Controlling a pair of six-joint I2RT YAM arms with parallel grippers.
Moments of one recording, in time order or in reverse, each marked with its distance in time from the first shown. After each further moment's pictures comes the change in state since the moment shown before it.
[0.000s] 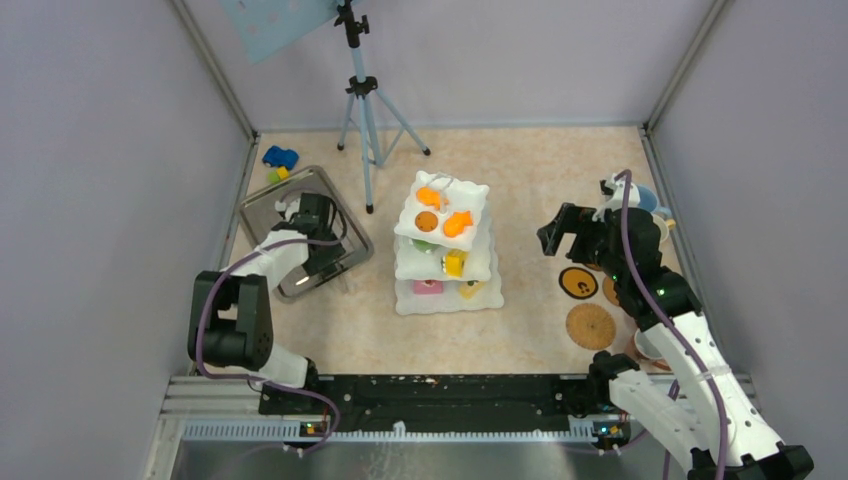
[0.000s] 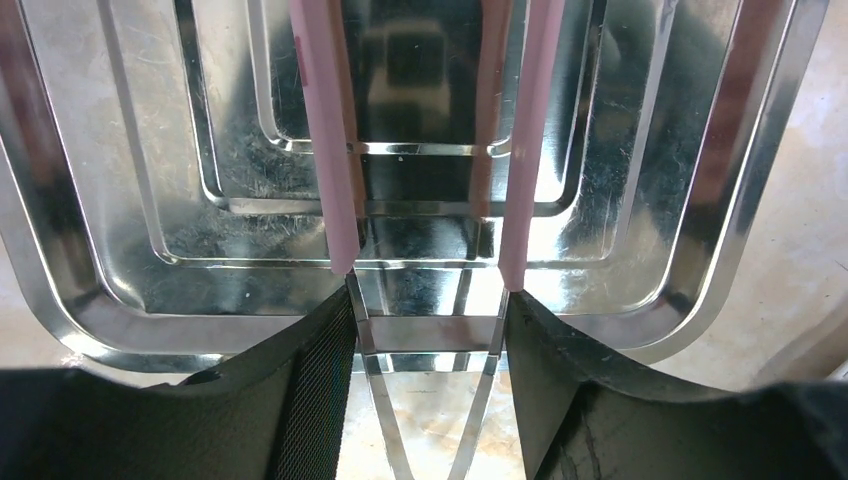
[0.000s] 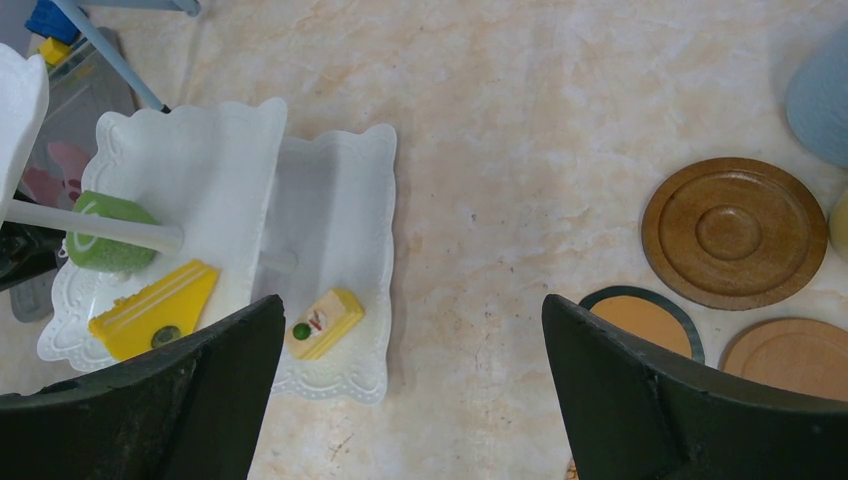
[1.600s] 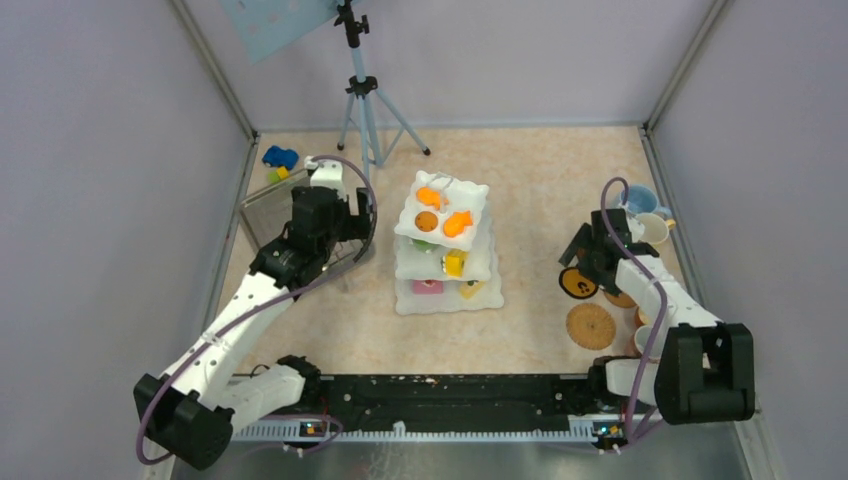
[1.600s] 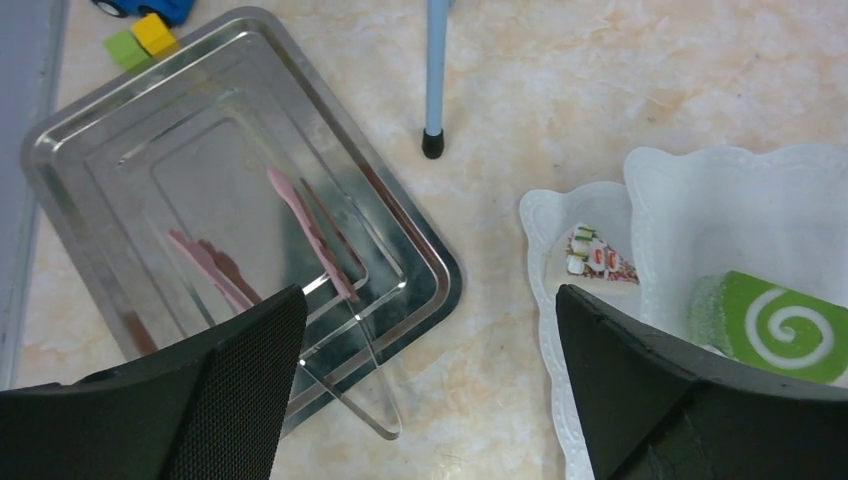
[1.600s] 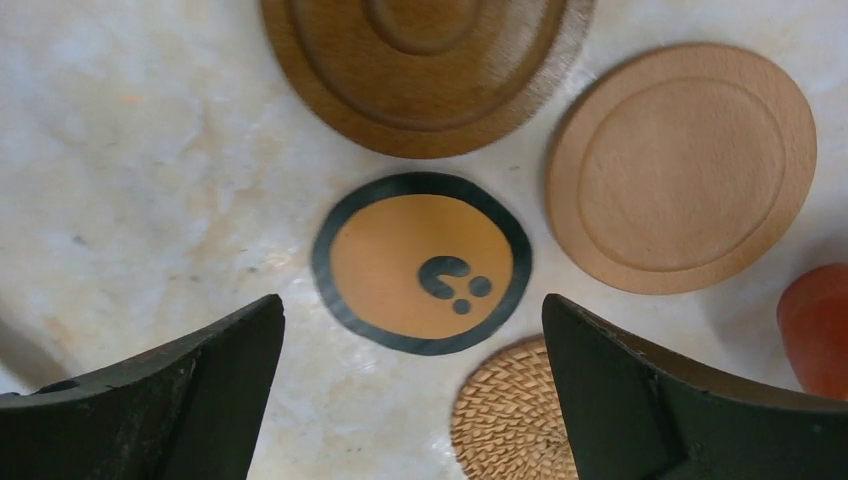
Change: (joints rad) left arm -0.326 -0.471 0.094 0.063 -0.058 0.491; right arm -0.246 0.461 -0.125 -0.019 0.184 0.239
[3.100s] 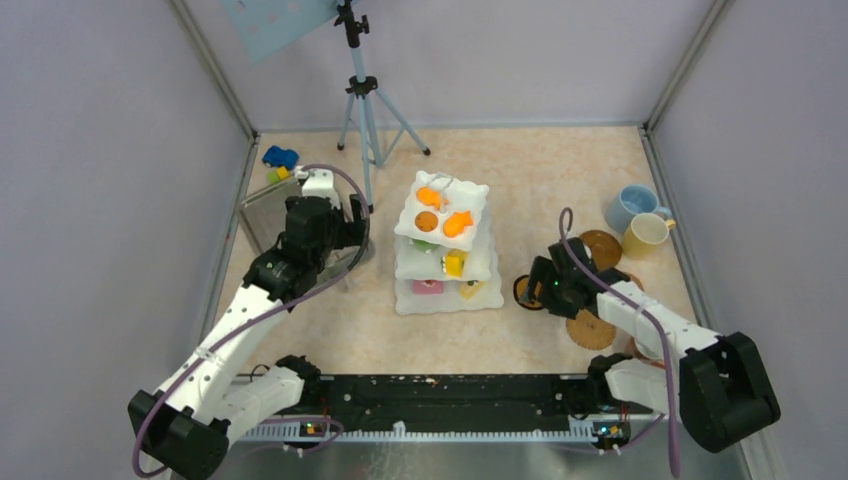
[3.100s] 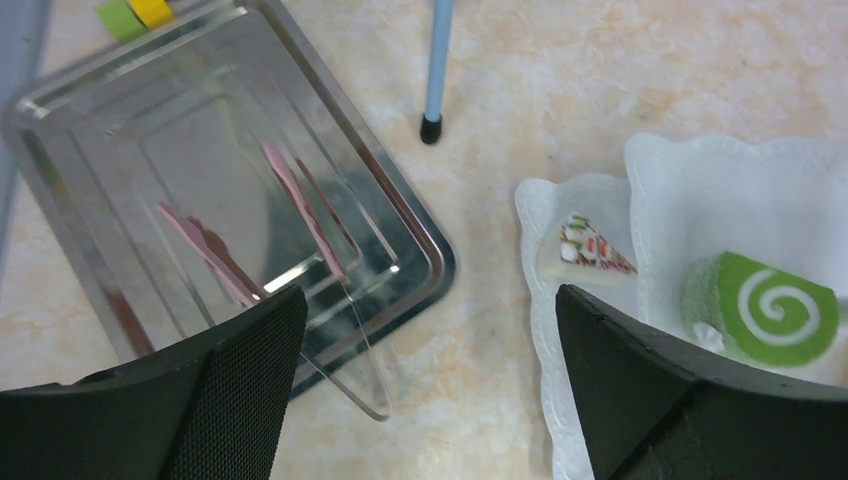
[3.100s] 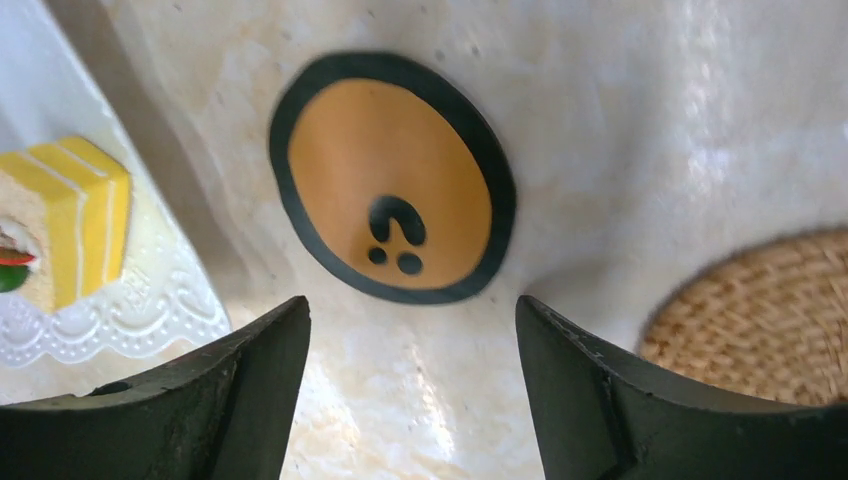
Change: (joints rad) left arm -0.008 -0.083 -0.058 0.008 -0.043 -0.032; right arm 0.327 -0.073 -0.196 0.102 -0.193 0.089
